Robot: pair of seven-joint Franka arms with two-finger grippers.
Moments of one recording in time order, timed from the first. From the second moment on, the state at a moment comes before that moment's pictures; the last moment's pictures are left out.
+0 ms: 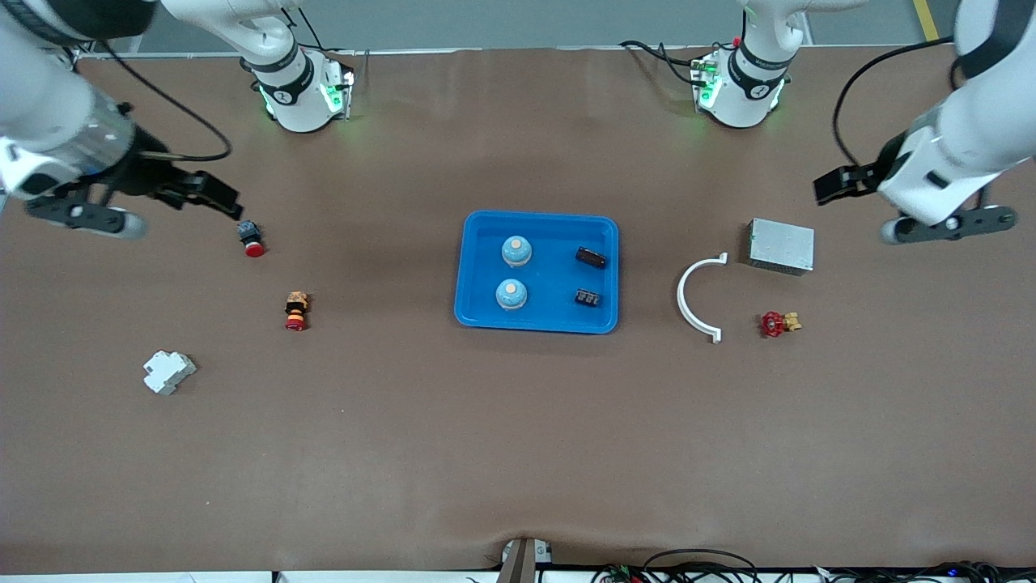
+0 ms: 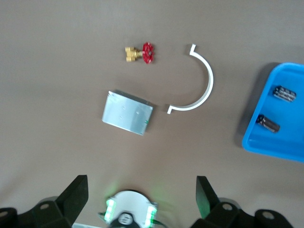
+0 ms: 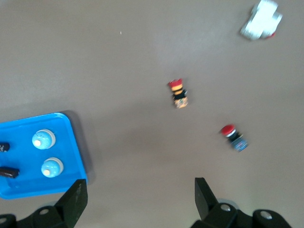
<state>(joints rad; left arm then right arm) -0.03 0.03 -0.17 -1.67 0.02 1.44 -0.37 0.22 -0.10 -0.01 -1.82 0.11 1.66 0.48</state>
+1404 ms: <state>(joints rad) -0.17 0.27 -0.43 -2.14 -0.10 2.35 -1.65 0.83 0.21 0.00 -1.98 0.09 2.23 1.47</state>
